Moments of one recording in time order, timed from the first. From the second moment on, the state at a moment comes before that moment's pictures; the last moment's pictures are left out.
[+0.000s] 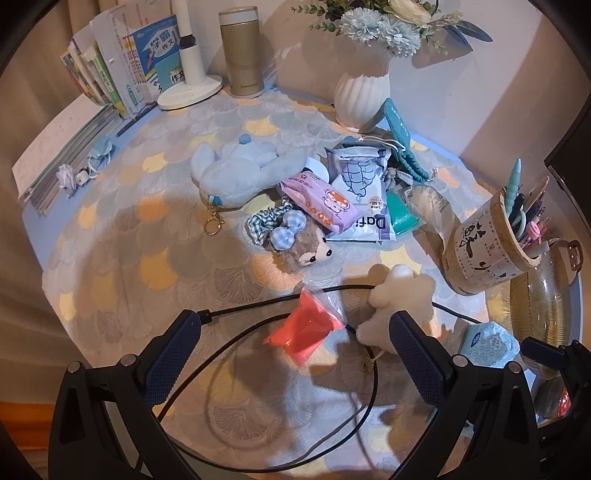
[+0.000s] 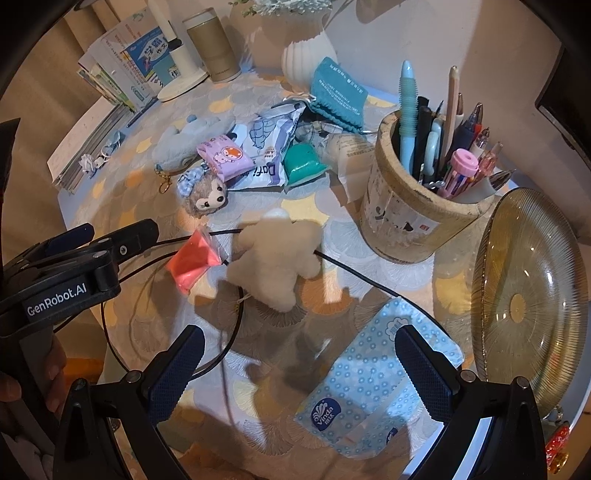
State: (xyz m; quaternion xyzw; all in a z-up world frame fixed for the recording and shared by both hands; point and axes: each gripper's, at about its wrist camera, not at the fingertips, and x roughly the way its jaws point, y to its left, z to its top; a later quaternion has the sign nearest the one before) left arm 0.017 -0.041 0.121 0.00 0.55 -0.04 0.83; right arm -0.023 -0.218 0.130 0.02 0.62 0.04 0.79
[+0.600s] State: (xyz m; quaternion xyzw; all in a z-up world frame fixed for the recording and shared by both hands) left arm 0.070 -0.023 0.071 -0.10 0.55 -0.06 0.83; right arm -0.004 -0.210 0.091 0.09 0.61 0.09 0.78
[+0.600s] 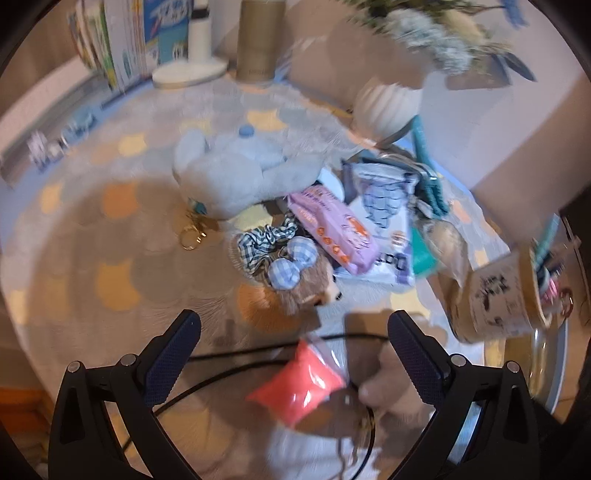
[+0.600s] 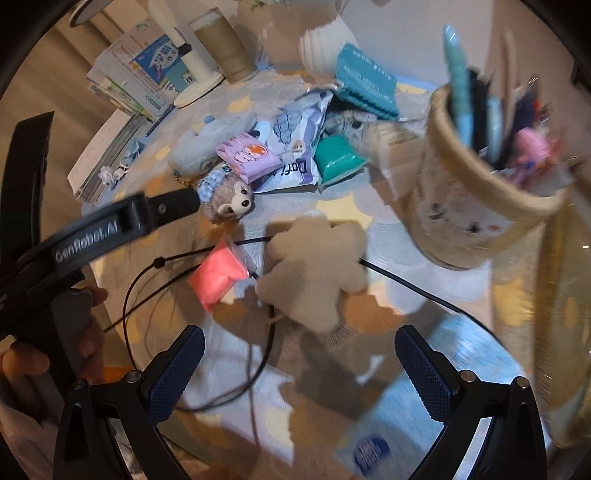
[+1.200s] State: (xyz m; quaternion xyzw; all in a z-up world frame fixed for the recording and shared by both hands) left arm 0.090 -0.032 0.032 -0.12 0.57 -0.05 0.81; right arm 0.026 -0.206 0.038 0.10 0.62 0.05 0.77
